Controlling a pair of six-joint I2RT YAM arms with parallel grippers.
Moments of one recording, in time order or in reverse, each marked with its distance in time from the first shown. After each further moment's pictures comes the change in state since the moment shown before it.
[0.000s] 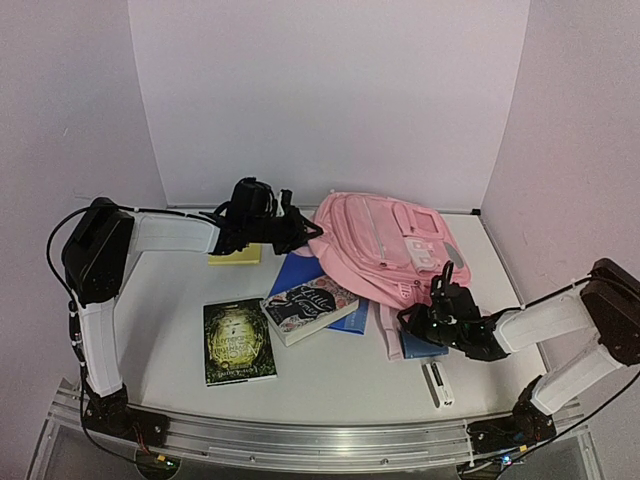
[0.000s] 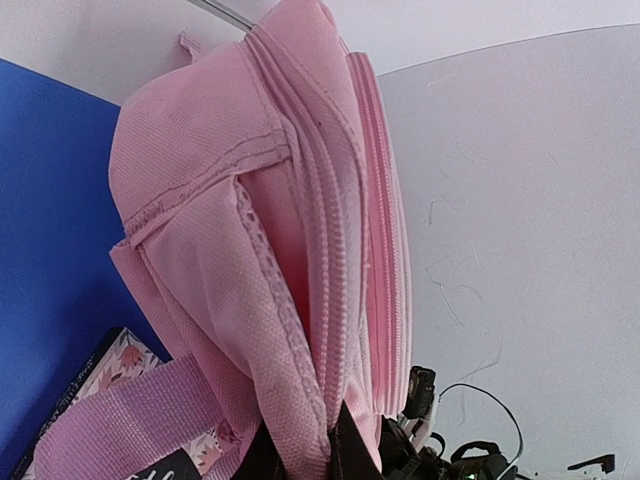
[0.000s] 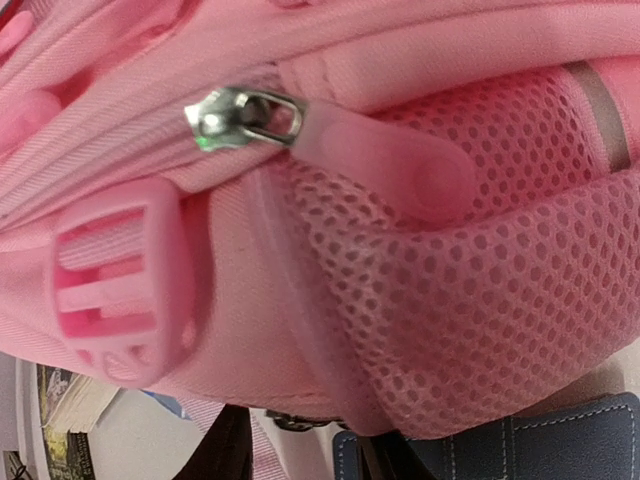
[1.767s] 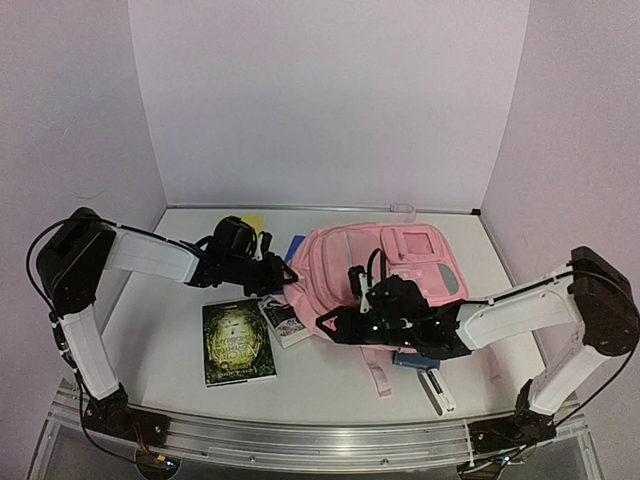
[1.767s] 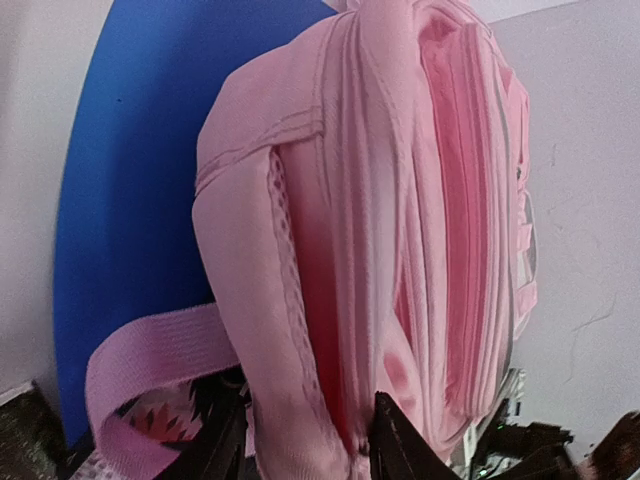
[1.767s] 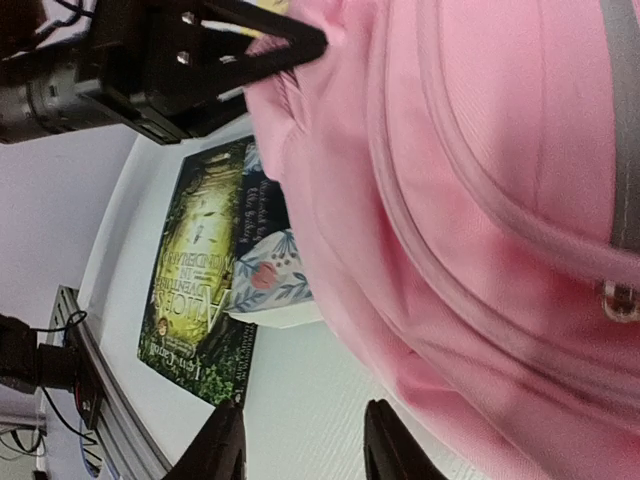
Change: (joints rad) left arm -0.001 -0.145 -0.356 -0.069 -0.085 0.164; right arm 0.343 0.159 0.353 -0.064 -0.129 -0.089
